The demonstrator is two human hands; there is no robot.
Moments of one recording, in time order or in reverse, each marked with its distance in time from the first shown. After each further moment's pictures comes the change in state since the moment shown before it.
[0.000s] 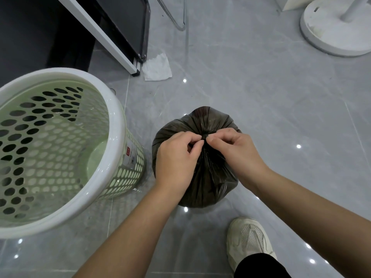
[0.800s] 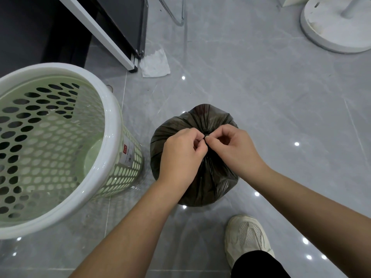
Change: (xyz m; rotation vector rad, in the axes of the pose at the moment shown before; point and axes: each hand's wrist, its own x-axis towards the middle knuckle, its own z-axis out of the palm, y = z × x) left_hand 0.003 0.006 0.009 0.031 -0.097 -0.055; right_hand 0.010 0.011 -0.006 -0.327 -0.018 -0.177
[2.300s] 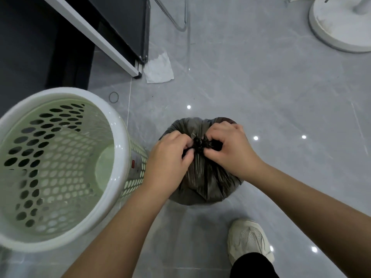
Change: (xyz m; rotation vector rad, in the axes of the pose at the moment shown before) left_hand 0.024 -0.002 -0.045 0.228 -0.156 0.139; right_hand 0.032 -0.021 -0.010 -0.379 -0.144 -0.417
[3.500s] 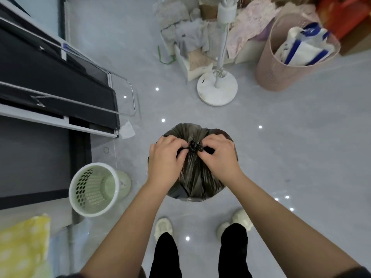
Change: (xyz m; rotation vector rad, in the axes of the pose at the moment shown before) left_hand 0.012 0.522 -0.300 0.033 -0.065 0.093; right_hand -0.141 -0.244 -0.530 0.132 0.320 0.342
